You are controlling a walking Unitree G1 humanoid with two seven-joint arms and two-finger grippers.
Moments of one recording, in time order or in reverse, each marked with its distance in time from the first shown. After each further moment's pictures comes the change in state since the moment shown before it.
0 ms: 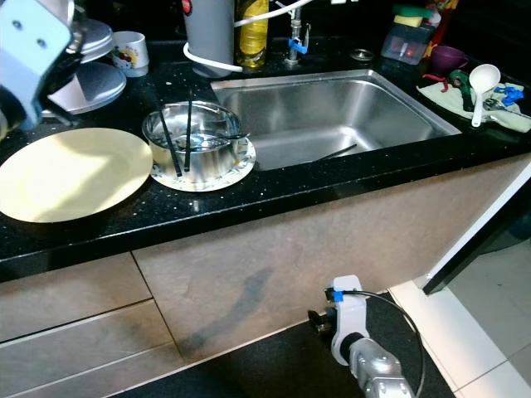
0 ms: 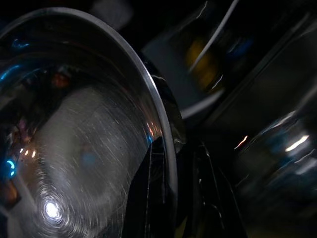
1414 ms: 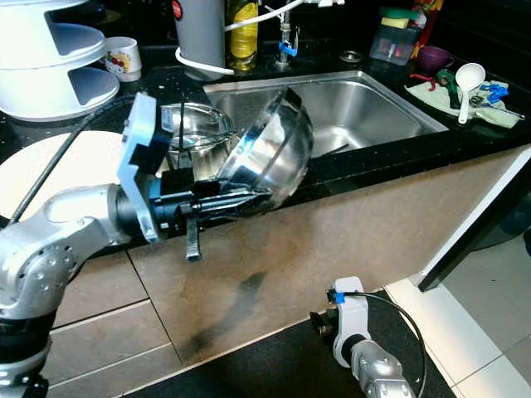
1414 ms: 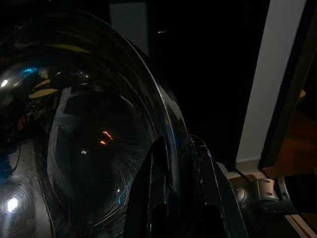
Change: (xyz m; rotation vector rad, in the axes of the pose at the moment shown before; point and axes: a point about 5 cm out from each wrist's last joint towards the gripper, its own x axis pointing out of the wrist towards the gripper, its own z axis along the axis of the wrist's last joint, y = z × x) left arm -0.041 -0.137 0.033 -0.724 -0.248 -0.954; right arm -0.001 -0.002 -0.002 0.001 0.005 -0.012
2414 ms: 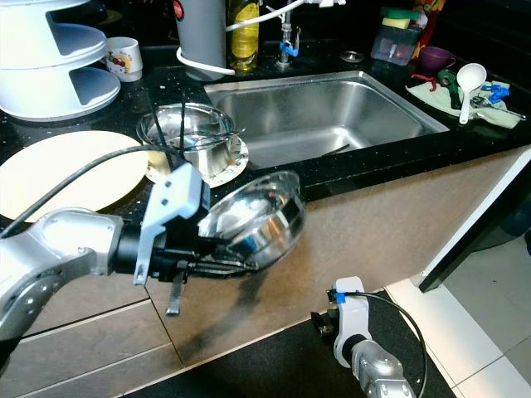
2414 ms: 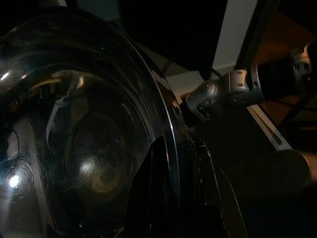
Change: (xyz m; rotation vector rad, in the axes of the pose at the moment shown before) left arm -0.016 -0.022 -0.038 0.021 0.425 -0.139; right arm 0.000 -0.001 0.000 -0.001 0.001 -0.006
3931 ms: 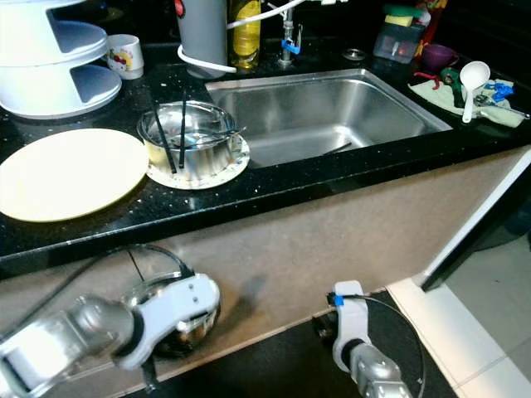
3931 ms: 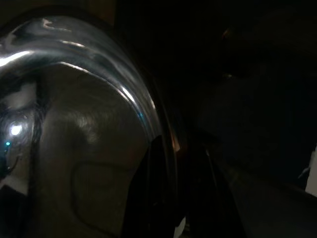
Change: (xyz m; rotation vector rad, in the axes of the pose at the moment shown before) left arm 0.015 -0.045 -0.160 -0.325 0.729 0.271; right arm 0.004 0.000 -0.011 0.023 0.069 -0.058
